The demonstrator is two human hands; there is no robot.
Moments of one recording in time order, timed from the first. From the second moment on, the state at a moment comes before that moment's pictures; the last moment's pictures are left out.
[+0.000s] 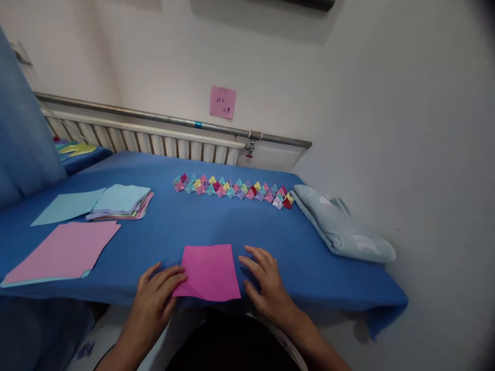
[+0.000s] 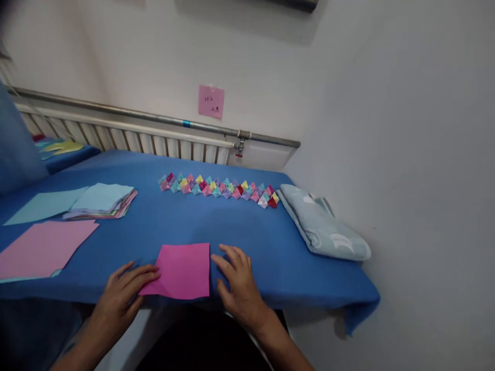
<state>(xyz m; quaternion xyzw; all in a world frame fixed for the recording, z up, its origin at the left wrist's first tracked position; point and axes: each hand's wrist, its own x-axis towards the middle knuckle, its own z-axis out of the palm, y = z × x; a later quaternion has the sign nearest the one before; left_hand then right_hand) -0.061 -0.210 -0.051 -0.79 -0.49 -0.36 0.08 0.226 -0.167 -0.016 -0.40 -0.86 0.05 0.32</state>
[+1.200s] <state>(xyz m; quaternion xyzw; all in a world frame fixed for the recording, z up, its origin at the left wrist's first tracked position) -0.042 -0.220 -0.026 -0.77 -0.48 -0.41 -0.08 0.226 -0.187 -0.004 -0.35 -0.83 0.16 0.41</state>
